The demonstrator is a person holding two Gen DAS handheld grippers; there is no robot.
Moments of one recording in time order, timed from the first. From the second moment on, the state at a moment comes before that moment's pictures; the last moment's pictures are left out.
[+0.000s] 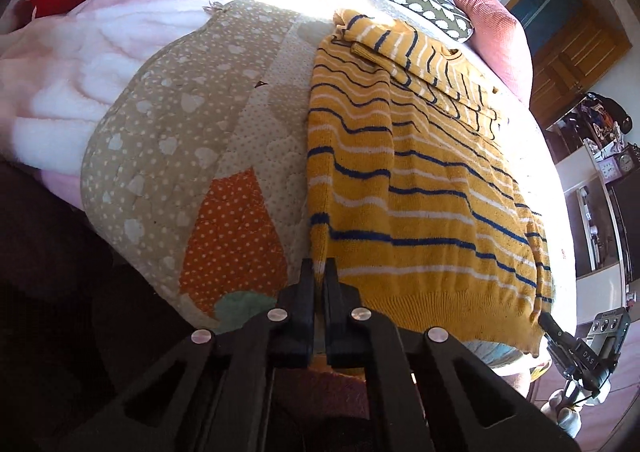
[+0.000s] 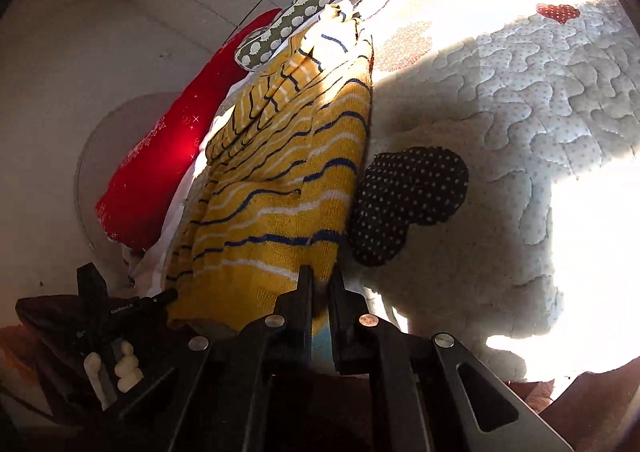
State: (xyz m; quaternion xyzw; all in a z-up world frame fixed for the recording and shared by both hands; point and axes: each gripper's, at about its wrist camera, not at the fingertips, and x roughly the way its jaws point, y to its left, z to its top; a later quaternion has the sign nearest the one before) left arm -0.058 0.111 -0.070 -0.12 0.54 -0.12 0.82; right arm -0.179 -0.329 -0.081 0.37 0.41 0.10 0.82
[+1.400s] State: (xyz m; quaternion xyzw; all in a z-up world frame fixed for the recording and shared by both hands) left arm -0.056 0.074 -0.085 0.03 0.51 -0.03 0.86; right arm -0.132 -0.293 -0.084 0.31 0.43 0.13 0.84
